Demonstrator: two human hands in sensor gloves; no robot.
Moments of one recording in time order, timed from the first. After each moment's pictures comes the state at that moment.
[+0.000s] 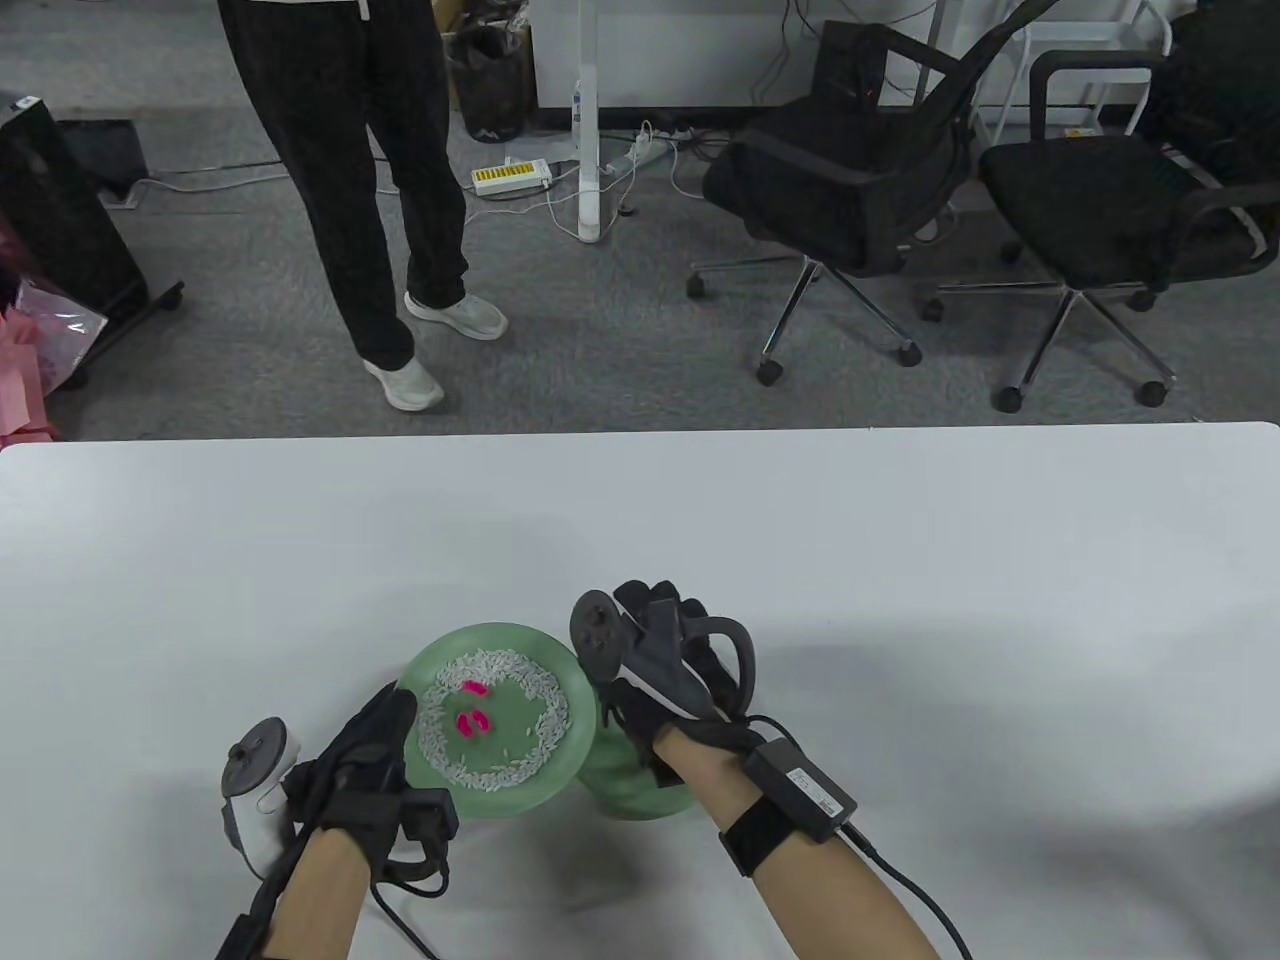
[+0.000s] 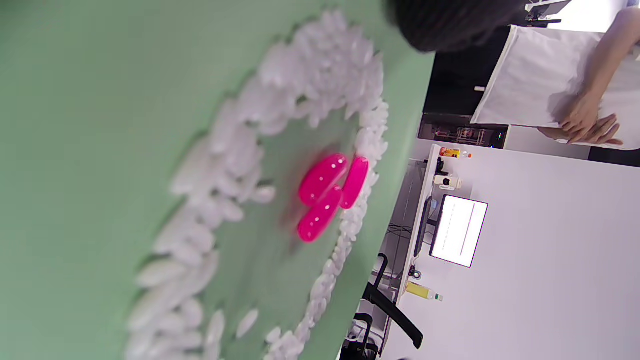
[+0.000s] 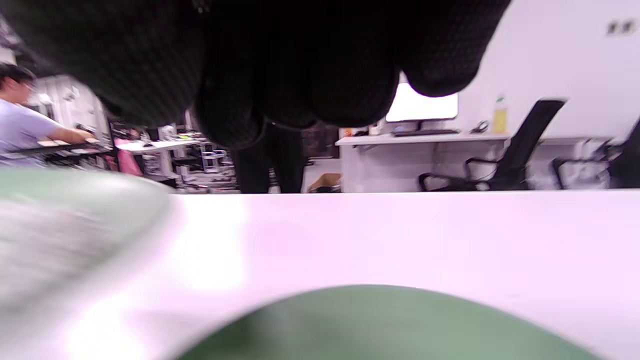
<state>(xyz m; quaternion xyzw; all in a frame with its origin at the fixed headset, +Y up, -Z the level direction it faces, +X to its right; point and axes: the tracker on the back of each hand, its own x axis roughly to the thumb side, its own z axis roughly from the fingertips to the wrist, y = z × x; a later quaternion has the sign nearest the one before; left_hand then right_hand) -0.302 -0.789 -0.272 -0.13 0.23 0.72 0.64 -0.029 -0.706 -0.363 0.09 -0.03 0.99 0.09</state>
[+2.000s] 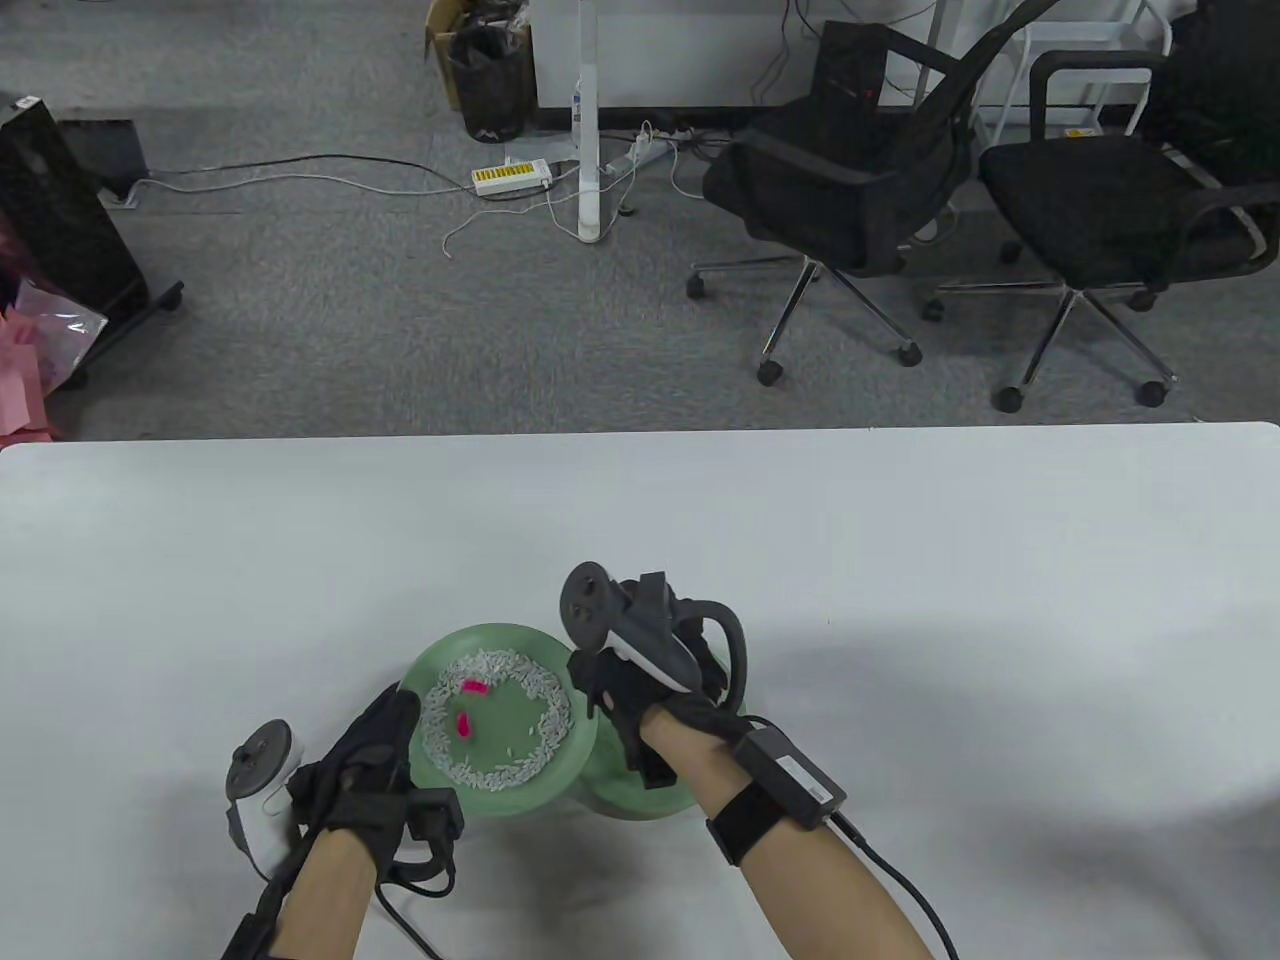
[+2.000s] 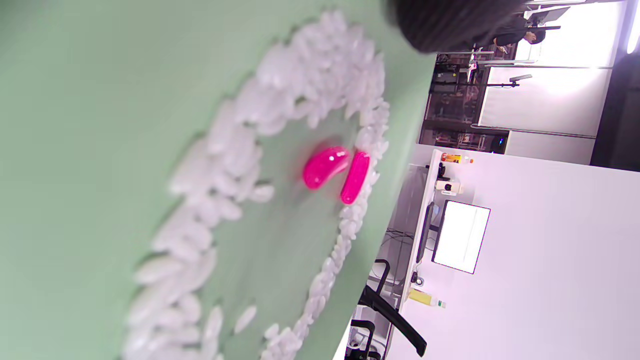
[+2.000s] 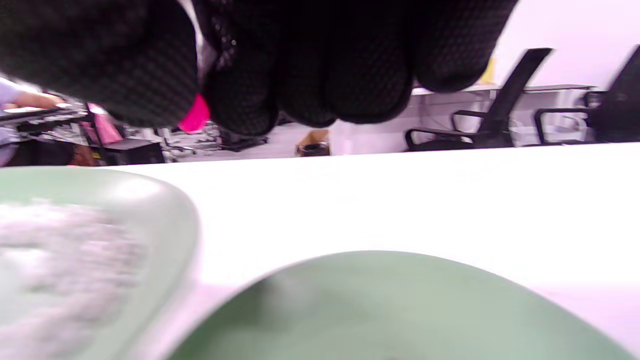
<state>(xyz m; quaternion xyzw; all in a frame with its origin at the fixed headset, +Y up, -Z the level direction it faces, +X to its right) -0.306 -0.798 -0.274 -0.13 0.24 0.72 0.64 -0.009 -0.670 -0.367 0.03 0.04 1.00 0.06</state>
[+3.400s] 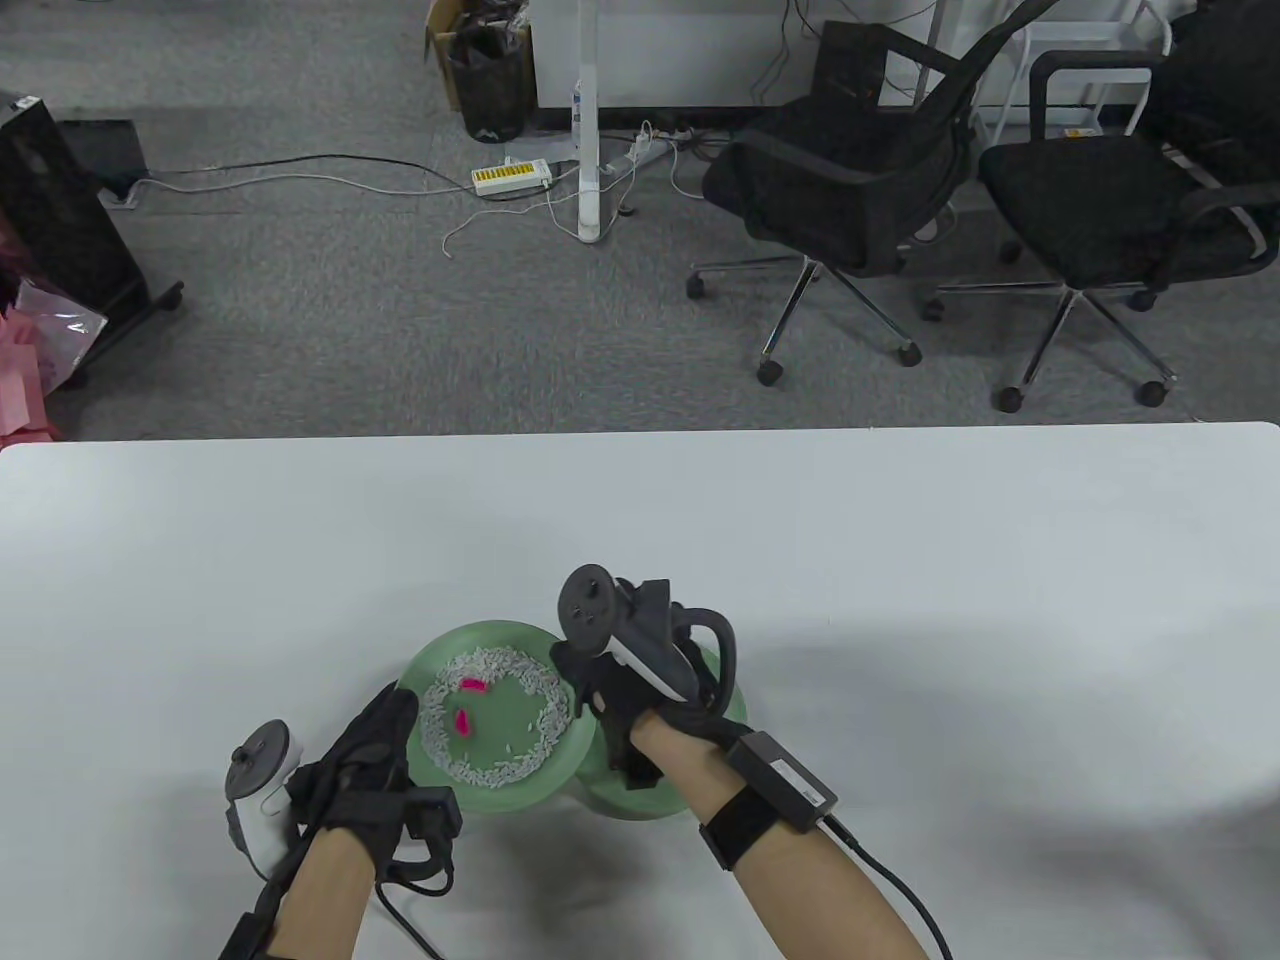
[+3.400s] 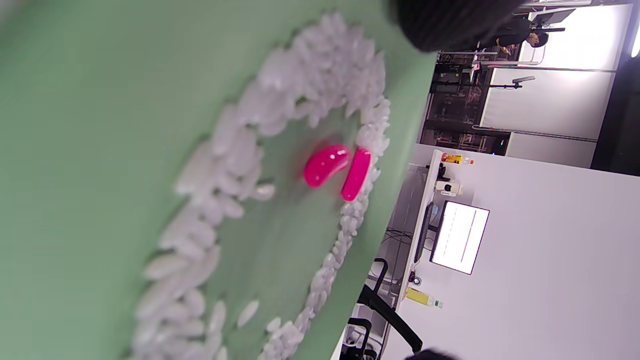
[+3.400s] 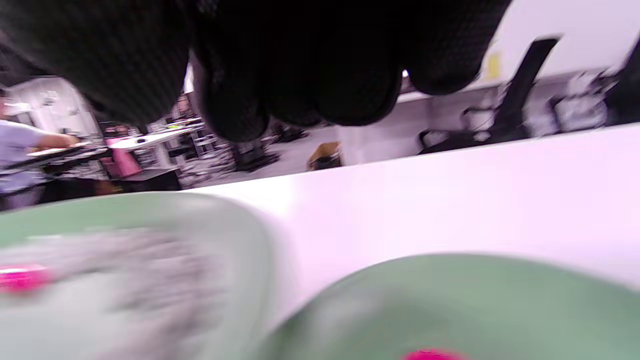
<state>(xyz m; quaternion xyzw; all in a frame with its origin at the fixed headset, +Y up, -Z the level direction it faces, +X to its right) -0.309 -0.803 -0.275 -0.13 0.23 0.72 0.63 -0.048 -0.658 -0.347 0.07 0.03 0.99 0.14</state>
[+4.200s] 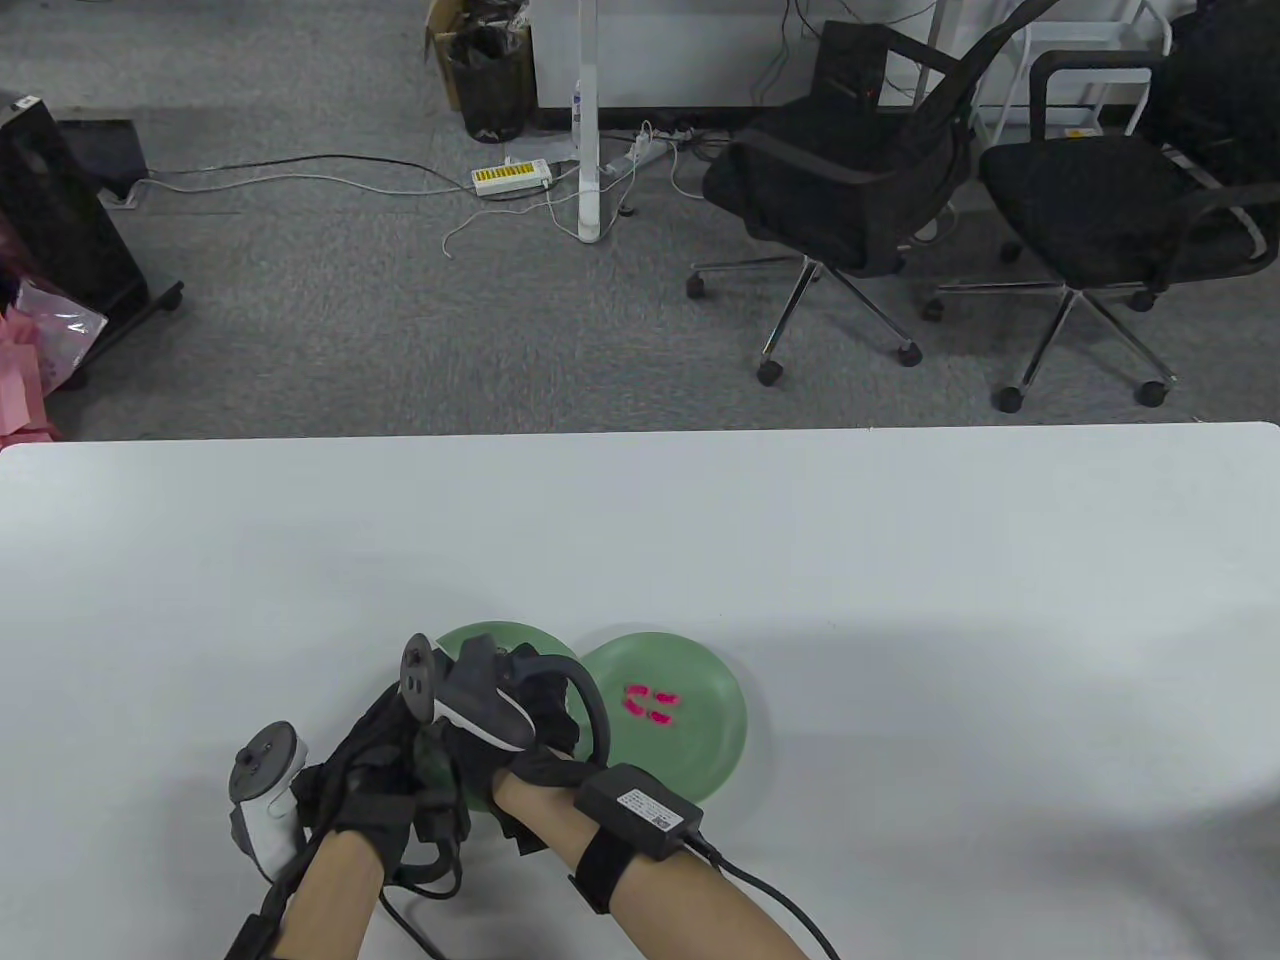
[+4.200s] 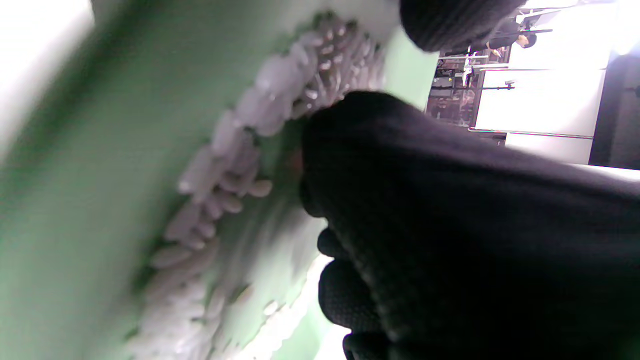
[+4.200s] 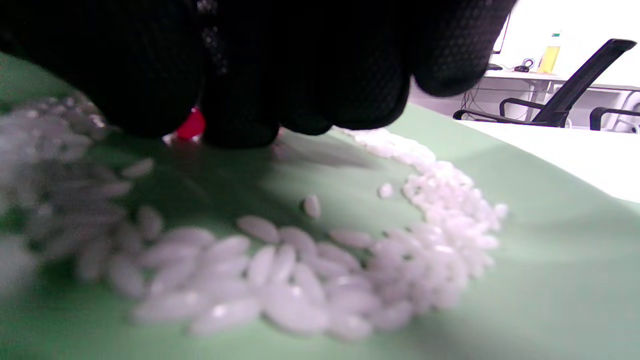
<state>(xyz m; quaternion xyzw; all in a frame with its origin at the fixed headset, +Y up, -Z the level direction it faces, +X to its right) -0.307 -0.803 -0.273 -0.12 0.24 0.71 0.65 -0.147 -0.697 -0.326 0.10 0.07 0.99 0.01</state>
